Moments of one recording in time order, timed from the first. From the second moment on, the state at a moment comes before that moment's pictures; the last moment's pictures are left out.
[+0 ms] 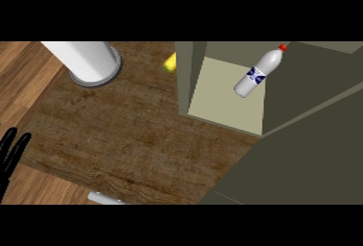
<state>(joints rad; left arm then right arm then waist) 0.32 0.79 -0.14 -1.88 1.00 -0.23 -0.51 0.26 -0.36 0.58 -2.41 -0.18 0.65 0.15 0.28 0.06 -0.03</state>
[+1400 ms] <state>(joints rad) 0.33 0.80 -0.10 -1.80 1.04 -0.28 -0.51 -0.55 -0.04 0.43 -1.74 -0.23 0.38 0.61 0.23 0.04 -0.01</state>
